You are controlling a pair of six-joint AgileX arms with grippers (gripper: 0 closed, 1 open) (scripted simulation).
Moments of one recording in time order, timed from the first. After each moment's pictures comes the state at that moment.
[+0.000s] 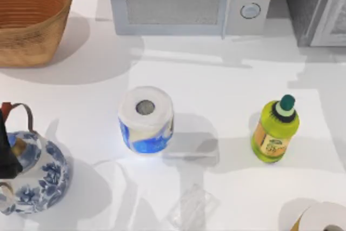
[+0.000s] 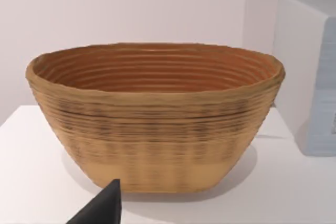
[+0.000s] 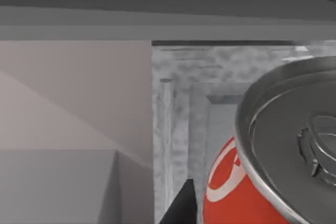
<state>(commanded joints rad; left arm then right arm) 0.00 0.00 0.00 0.00 0.00 0.00 0.11 0.85 1.12 -0.27 0.13 0.01</state>
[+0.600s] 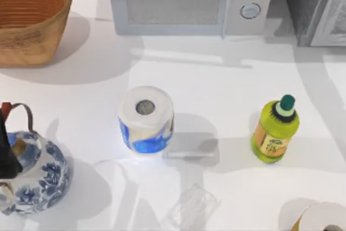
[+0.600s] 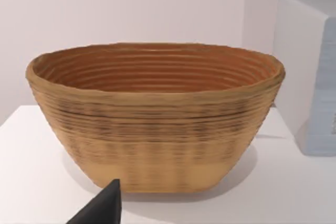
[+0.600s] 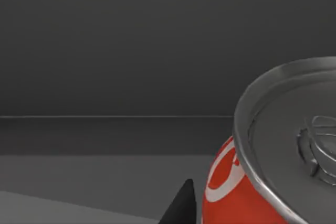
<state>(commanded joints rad) 0.00 0.00 0.00 0.00 0.00 0.00 0.18 1.32 1.73 -0.42 0.19 0.02</state>
